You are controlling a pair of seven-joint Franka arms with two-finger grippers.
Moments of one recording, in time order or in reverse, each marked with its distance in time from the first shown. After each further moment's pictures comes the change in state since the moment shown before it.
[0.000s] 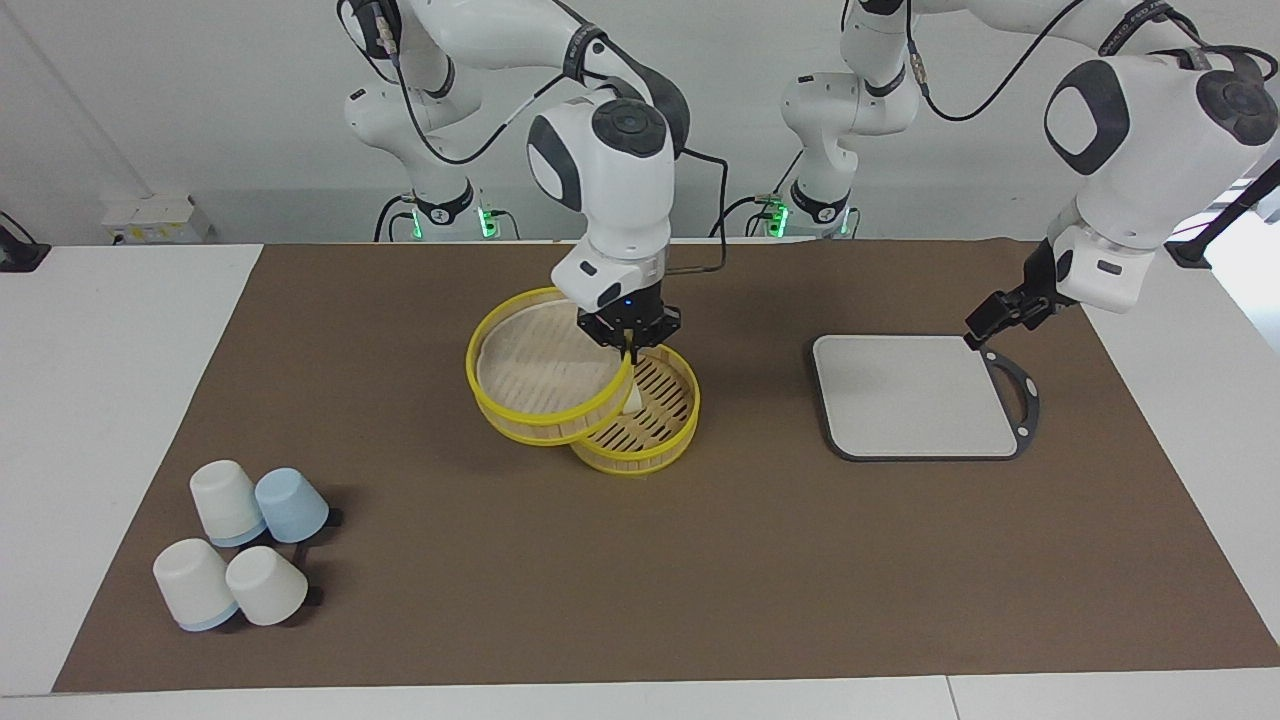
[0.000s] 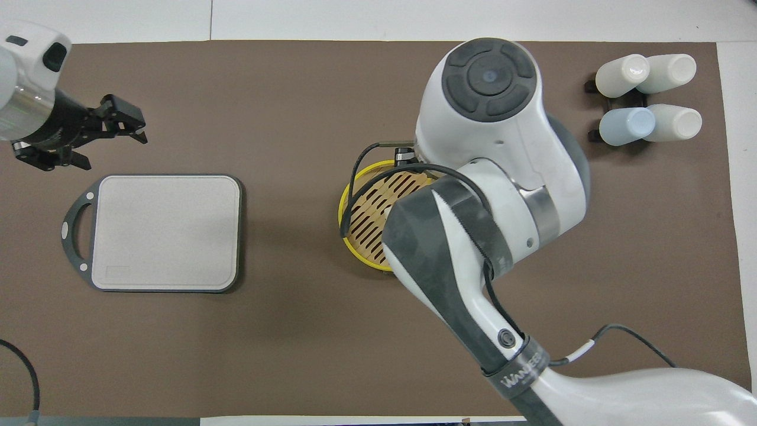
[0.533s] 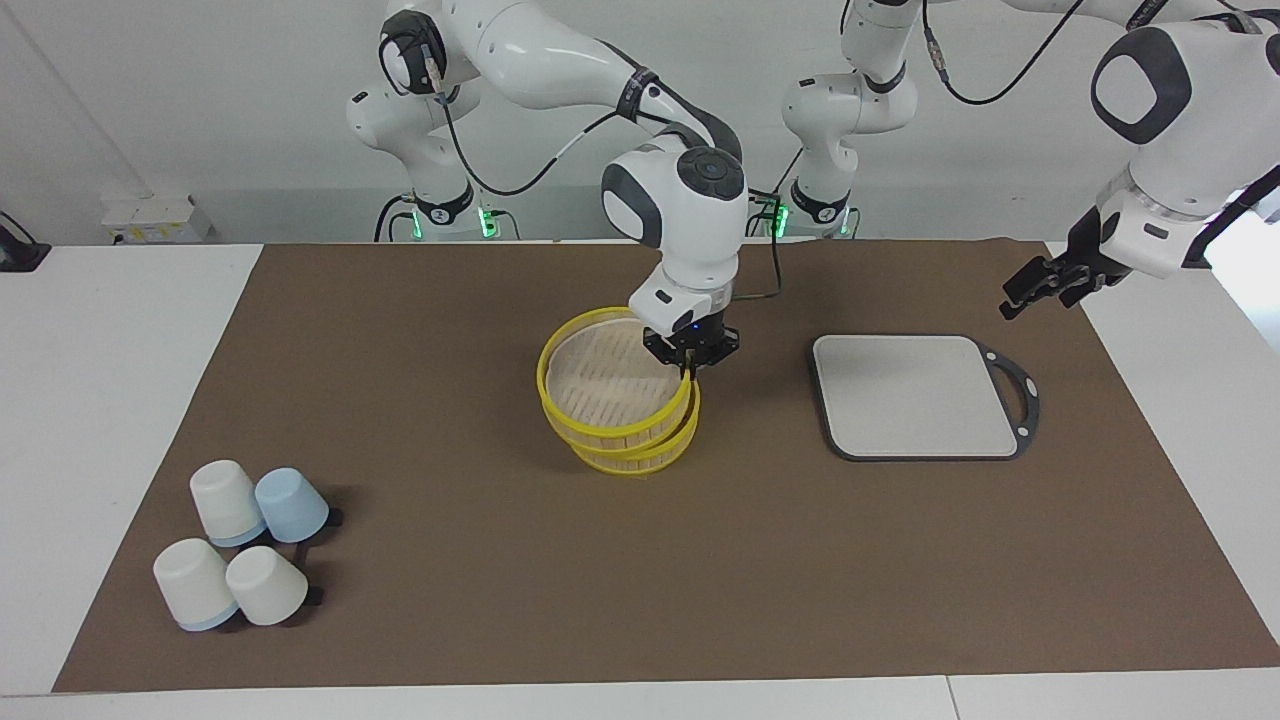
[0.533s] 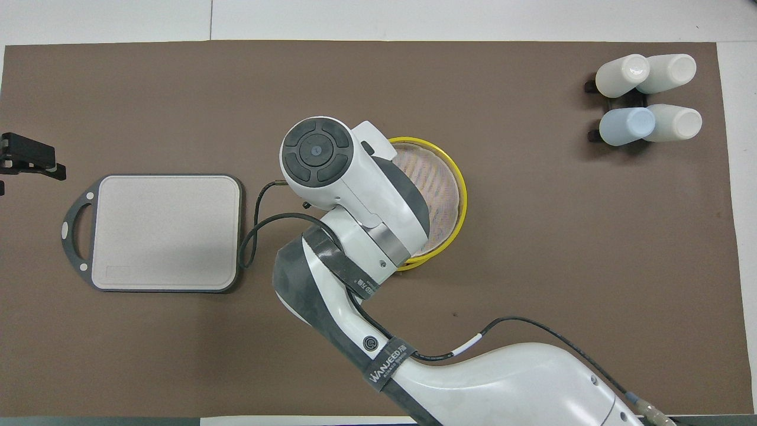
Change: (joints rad) left arm 0.151 -0.064 -0.070 -0.035 0.000 -0.048 0.177; right arm 0.080 0.161 0.000 0.121 0.000 0.060 0.086
